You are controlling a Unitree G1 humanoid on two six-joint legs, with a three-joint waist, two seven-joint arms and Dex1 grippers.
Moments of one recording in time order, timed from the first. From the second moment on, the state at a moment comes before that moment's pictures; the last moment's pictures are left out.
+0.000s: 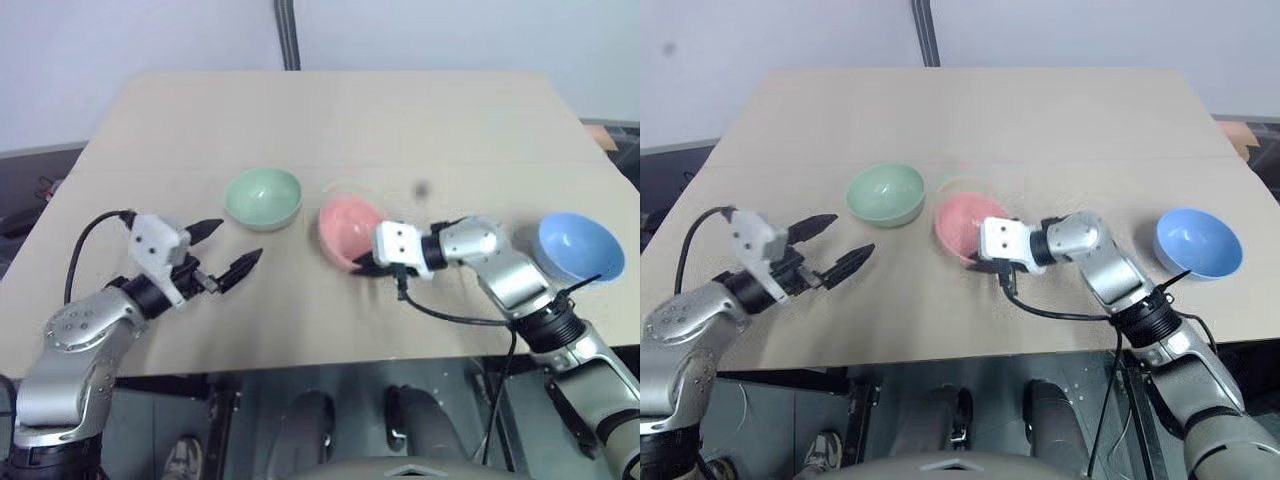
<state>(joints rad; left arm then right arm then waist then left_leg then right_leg) 0.03 0.71 0.33 -0.42 -0.49 0.43 -0.66 -0.65 -0.47 0.46 0.00 0.03 0.28 1.12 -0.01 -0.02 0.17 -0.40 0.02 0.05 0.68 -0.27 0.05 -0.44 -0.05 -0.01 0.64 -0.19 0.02</state>
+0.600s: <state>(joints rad) -0.54 1.03 -0.23 -0.17 0.03 0.44 -0.84 -0.49 -0.53 0.10 -0.53 0.29 0.71 0.89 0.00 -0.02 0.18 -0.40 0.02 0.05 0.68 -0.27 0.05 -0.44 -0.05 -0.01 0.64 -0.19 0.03</state>
